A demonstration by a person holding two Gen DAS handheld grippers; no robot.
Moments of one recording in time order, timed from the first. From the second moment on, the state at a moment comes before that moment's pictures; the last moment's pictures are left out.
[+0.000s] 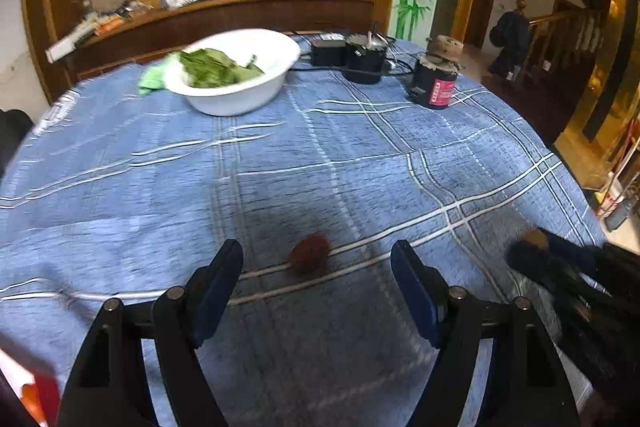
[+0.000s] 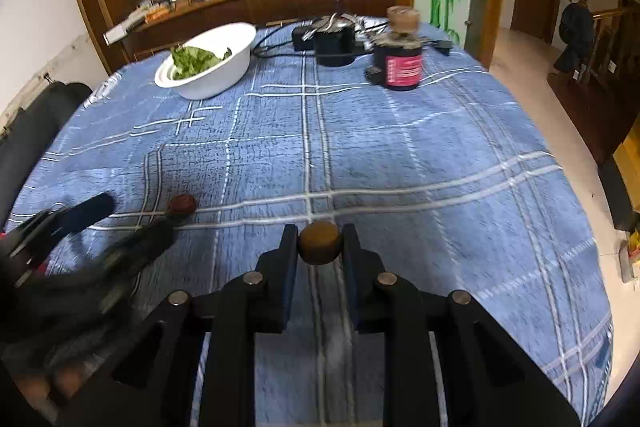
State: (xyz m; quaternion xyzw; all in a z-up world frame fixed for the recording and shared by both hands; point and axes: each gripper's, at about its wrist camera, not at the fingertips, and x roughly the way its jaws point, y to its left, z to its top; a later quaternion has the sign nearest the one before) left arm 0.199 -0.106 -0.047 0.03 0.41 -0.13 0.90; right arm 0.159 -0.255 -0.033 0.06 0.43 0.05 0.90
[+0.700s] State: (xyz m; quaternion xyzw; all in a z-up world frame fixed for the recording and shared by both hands) left arm 0.070 -0.060 -0.031 0.01 0.42 -0.11 0.90; right arm 0.061 -0.224 -0.032 0.10 0.40 0.09 0.91
